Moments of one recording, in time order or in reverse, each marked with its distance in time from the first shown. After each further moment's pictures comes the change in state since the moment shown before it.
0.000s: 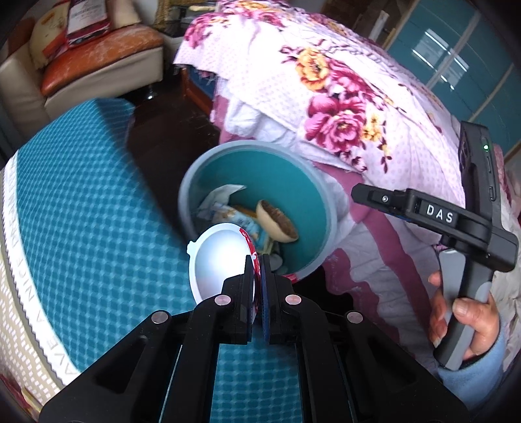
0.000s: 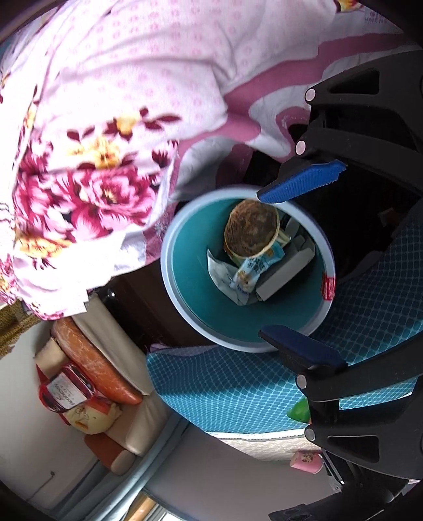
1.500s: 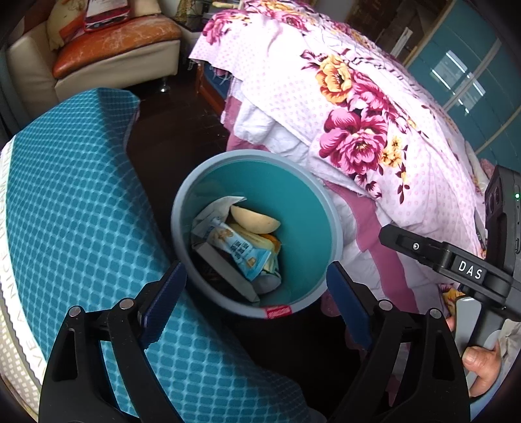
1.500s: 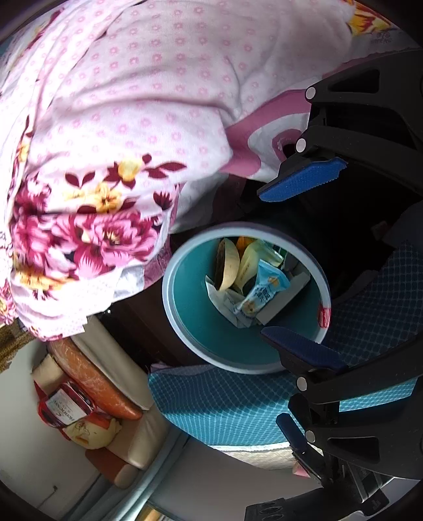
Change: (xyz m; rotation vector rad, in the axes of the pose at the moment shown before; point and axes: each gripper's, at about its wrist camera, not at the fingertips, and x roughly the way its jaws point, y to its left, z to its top) left arm 0.020 0.011 0.012 -0.127 -0.017 0.020; right arm -0.003 -0.012 0.006 0.009 0.042 -0.044
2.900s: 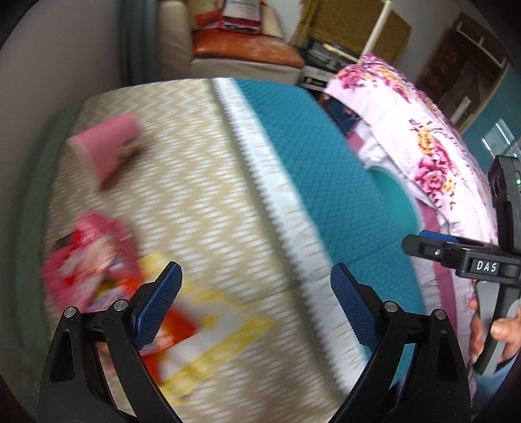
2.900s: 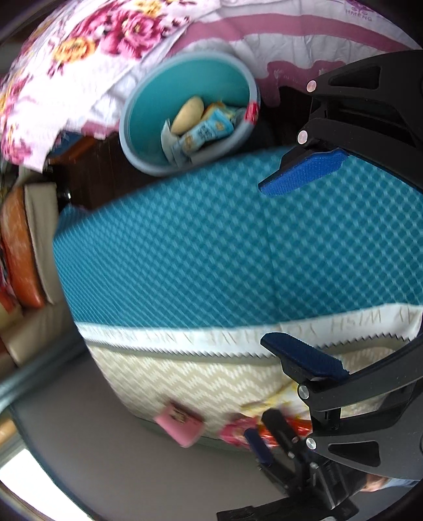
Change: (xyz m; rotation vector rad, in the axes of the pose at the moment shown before) left arm -0.192 0.232 -0.184 -0.276 -0.141 0.193; right arm 0.009 0.267 -0.156 -0.488 0.208 0.078
